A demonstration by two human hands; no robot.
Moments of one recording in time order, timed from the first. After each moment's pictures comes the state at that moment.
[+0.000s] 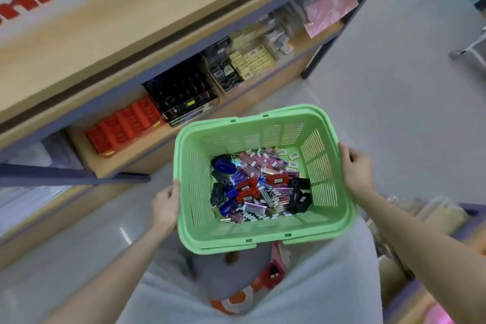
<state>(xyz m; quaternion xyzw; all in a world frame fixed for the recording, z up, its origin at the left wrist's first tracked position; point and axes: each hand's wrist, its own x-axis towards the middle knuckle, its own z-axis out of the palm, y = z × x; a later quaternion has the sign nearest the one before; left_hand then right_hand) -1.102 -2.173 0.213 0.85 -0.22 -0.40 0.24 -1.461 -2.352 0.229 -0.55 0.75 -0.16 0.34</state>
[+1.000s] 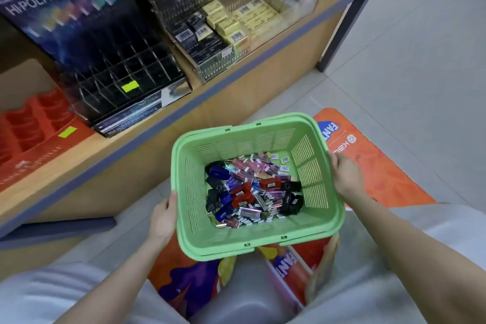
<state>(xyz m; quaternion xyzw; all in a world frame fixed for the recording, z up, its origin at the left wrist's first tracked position) -1.086 -2.246 -0.079 0.84 -0.26 -0.40 0.24 -1.445 -2.423 -0.079 -0.63 0.72 -0.09 0.28</state>
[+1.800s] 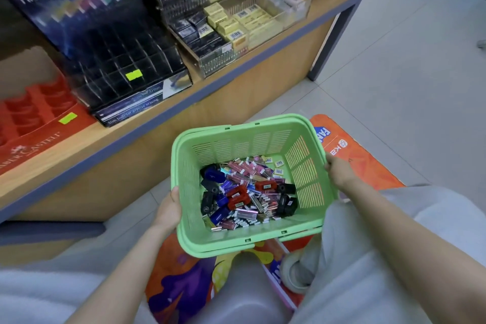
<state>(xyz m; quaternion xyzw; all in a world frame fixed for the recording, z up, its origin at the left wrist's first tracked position) -1.089 -2.259 -0.101 0.82 -0.31 -0.44 0.20 -1.441 -2.423 -0.063 -0.61 0.70 0.02 0.36</state>
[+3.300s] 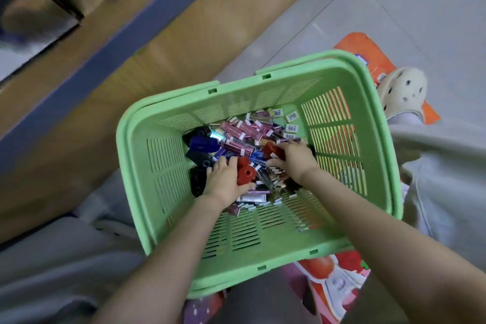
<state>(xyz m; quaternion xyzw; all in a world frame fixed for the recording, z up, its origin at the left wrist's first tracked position) -1.175 -2.343 -0.216 0.68 -0.56 -0.46 -0.12 -1.346 -2.418 -0.211 -0.69 0.58 0.23 0.36</state>
